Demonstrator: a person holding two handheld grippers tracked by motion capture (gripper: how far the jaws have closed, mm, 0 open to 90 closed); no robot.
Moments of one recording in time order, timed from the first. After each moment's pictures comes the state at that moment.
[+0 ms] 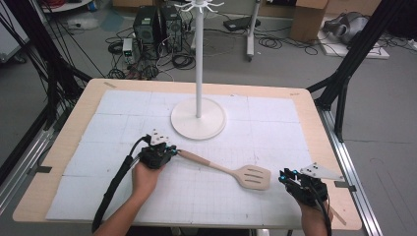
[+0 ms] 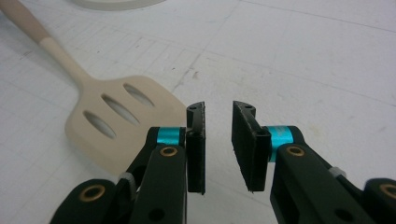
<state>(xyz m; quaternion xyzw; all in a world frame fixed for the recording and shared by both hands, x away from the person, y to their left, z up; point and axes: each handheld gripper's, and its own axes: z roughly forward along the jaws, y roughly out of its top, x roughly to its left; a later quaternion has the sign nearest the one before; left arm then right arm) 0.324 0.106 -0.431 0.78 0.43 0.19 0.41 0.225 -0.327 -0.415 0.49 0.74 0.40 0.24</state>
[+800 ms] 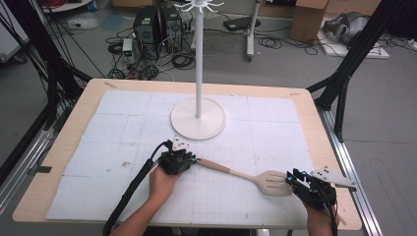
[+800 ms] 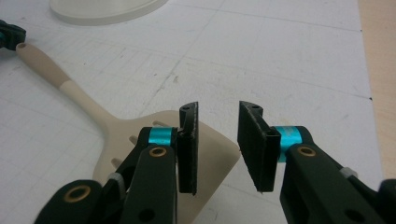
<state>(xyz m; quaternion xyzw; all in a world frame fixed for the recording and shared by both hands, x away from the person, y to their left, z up) 0.321 0.074 -0.441 0.80 0.40 0.16 0.41 0.214 -0.341 -0.413 0.51 0.71 0.41 0.26</state>
